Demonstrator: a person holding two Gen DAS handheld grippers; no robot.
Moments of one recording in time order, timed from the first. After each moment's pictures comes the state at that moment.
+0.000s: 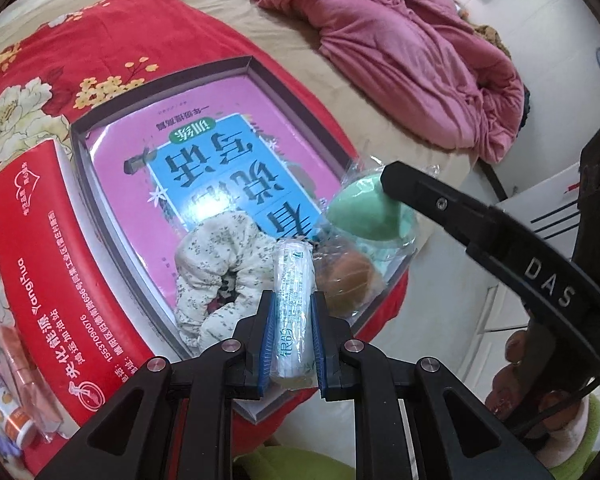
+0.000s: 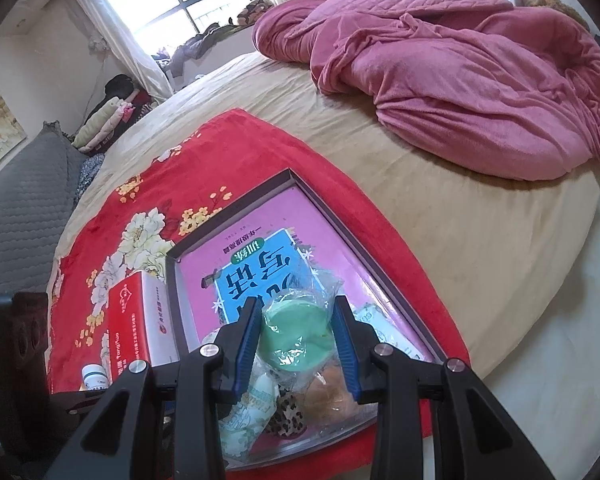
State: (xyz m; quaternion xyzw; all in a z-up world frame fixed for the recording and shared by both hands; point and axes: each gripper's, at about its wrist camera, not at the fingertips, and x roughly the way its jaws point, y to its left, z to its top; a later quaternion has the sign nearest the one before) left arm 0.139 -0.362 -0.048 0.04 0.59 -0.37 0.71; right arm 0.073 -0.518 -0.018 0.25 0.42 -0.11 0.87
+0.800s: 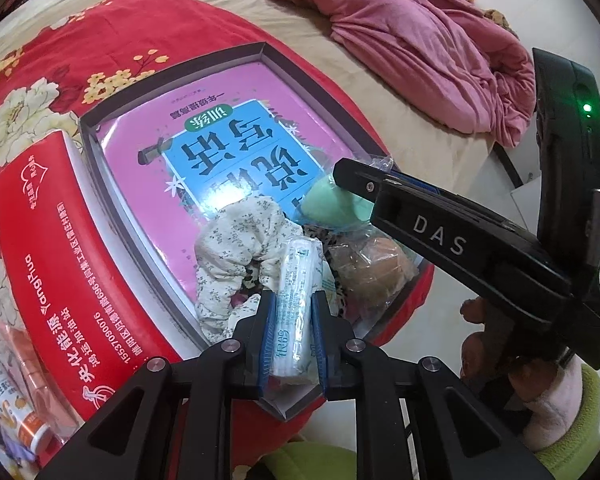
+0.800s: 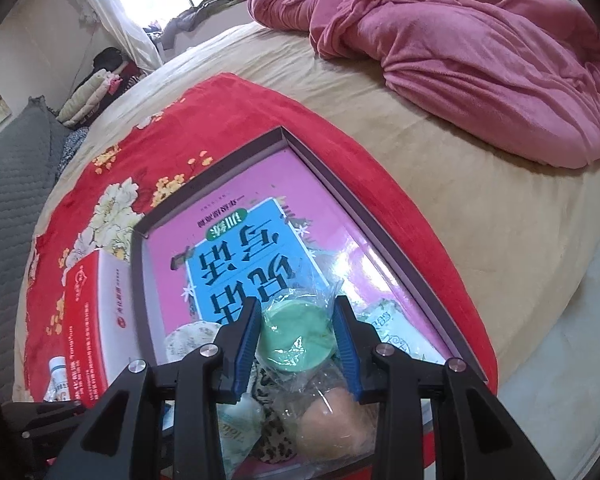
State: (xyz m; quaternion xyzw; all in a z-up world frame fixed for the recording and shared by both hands) left arm 0.141 -0.357 -0.058 0.07 0.60 -0.36 0.72; right arm 0.107 -0.509 -0.067 0.22 0.47 -0.12 0.85
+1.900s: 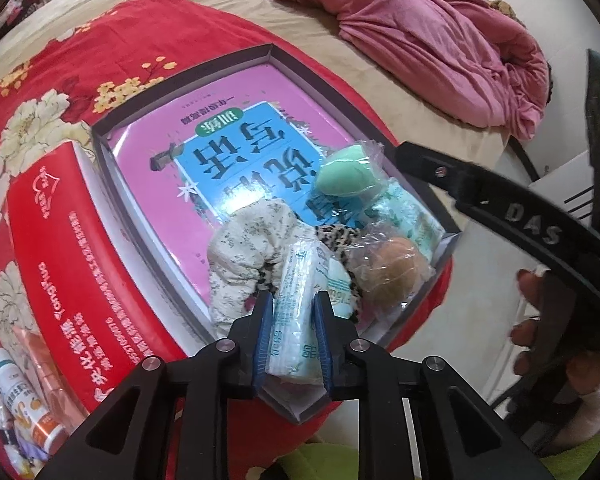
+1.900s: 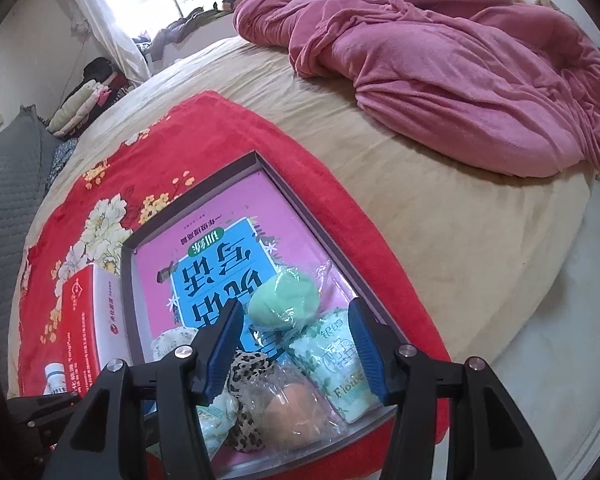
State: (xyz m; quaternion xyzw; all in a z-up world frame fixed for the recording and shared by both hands) left arm 0.139 -0.362 -0.059 0.11 0.59 -0.33 0.73; right arm 0.087 -0.528 -0.043 0.22 0.45 -0.15 0.85
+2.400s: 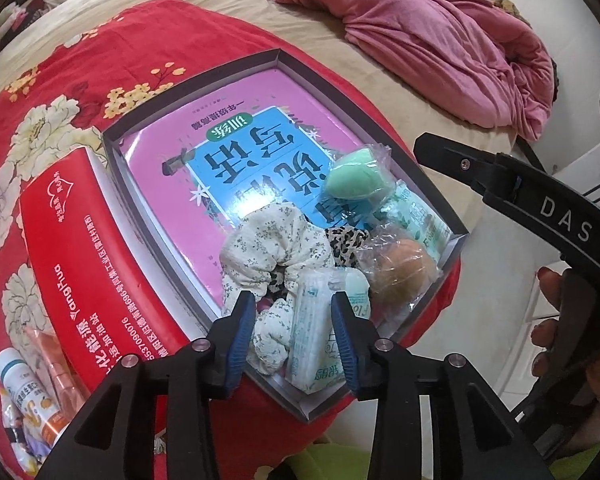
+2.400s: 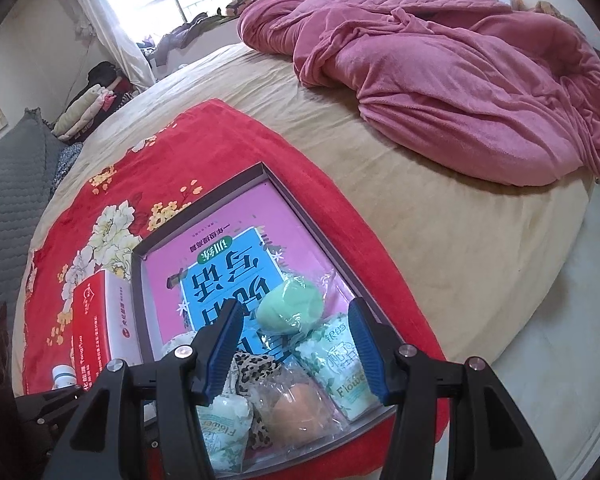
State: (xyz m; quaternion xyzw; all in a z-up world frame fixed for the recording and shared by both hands) left arm 0.139 -0.359 -0.054 0.11 0.58 -0.32 0.74; right arm 0.085 -0.527 -0.031 0.21 0.44 -0.14 0.86
